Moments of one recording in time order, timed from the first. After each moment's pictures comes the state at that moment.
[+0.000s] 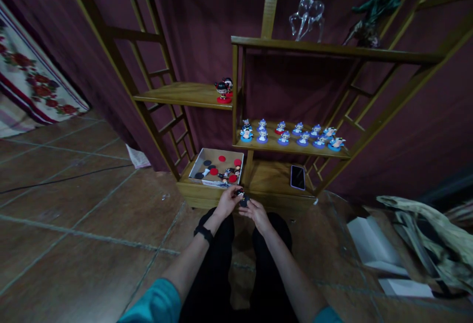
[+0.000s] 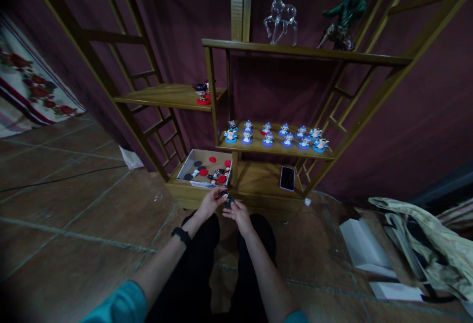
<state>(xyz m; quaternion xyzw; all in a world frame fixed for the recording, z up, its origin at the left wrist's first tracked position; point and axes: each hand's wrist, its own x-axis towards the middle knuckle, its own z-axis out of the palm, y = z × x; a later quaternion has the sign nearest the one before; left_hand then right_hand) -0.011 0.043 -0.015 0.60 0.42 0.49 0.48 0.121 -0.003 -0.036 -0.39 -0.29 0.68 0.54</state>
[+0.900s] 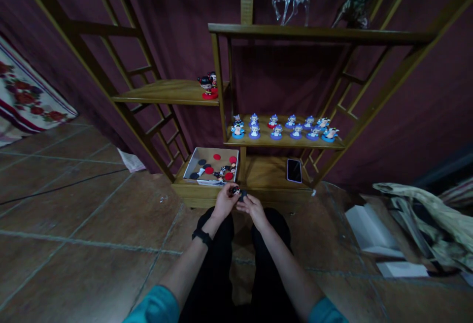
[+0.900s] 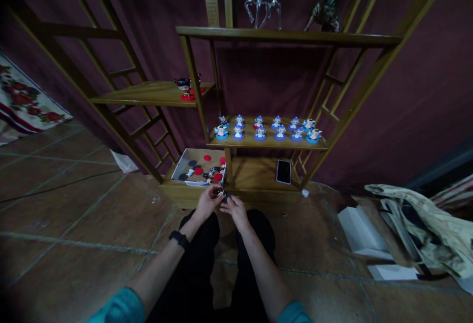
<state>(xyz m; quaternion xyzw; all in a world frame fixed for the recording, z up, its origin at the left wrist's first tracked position) -0.001 0.037 -0.011 0.61 0.44 0.51 0.42 0.121 0.002 -0.037 -0.38 -0.28 0.67 0.57</state>
